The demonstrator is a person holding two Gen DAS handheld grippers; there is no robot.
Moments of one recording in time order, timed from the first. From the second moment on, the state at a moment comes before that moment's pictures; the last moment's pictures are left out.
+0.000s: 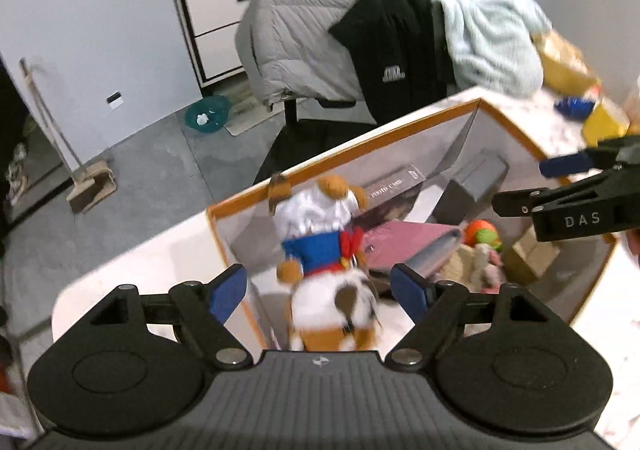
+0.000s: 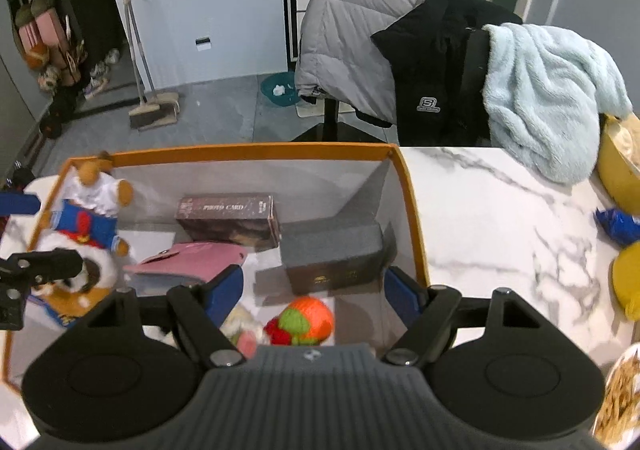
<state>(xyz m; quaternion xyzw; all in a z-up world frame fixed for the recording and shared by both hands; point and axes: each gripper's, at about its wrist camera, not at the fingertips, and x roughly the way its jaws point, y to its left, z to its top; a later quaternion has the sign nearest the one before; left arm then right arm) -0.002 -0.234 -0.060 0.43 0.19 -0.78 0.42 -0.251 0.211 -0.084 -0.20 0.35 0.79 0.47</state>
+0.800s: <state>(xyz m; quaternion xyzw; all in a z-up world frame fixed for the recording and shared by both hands) 0.116 -0.036 0.002 0.37 0.26 -0.80 0.40 -0.203 -0.002 -0.006 -0.12 0.34 0.79 0.49</state>
